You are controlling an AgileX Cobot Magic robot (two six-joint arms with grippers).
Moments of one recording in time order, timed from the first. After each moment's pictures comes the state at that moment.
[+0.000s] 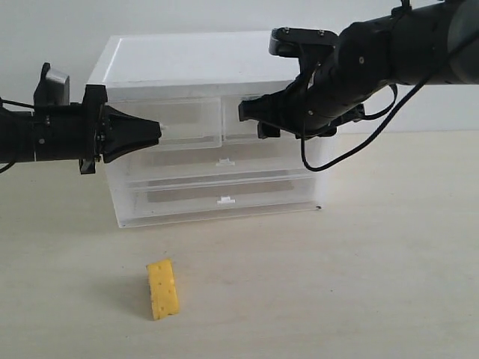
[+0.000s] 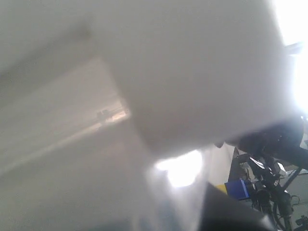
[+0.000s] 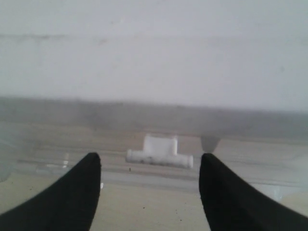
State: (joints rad) left arm 0.00 1.92 -1.11 -1.69 1.09 1.22; right arm 0.49 1.86 -1.43 -0.04 0.40 0.29
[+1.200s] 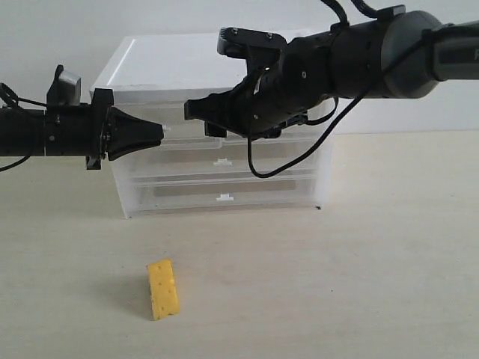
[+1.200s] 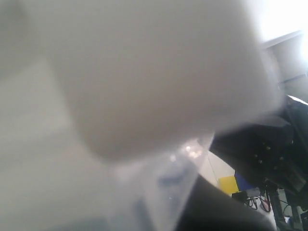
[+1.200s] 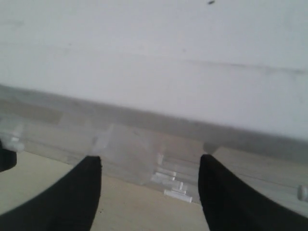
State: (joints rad) left arm 0.01 2.05 -1.27 -1.59 1.12 1.17; right arm 0.59 1.95 -1.53 0.00 0.31 0.33
